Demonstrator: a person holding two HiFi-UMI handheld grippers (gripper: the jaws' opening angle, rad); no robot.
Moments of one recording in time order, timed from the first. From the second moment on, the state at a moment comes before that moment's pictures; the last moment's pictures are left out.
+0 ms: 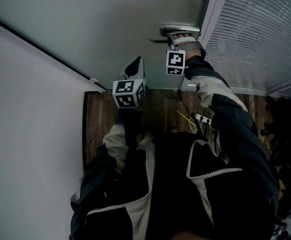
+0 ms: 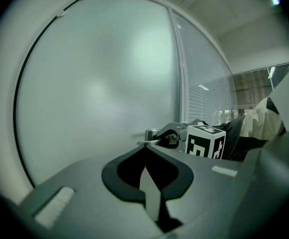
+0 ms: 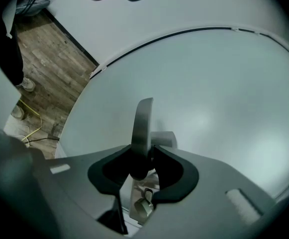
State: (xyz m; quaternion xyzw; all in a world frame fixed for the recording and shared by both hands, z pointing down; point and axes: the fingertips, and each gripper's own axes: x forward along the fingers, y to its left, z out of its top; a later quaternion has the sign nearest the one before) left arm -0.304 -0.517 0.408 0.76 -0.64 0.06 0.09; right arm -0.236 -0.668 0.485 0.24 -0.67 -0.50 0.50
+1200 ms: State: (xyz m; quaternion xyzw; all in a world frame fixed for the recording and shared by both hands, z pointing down) left arm -0.294 -0.545 0.401 0.79 -0.61 0.03 0.07; right arm -0.194 -0.576 0.404 0.38 -0.91 -0.02 0.15
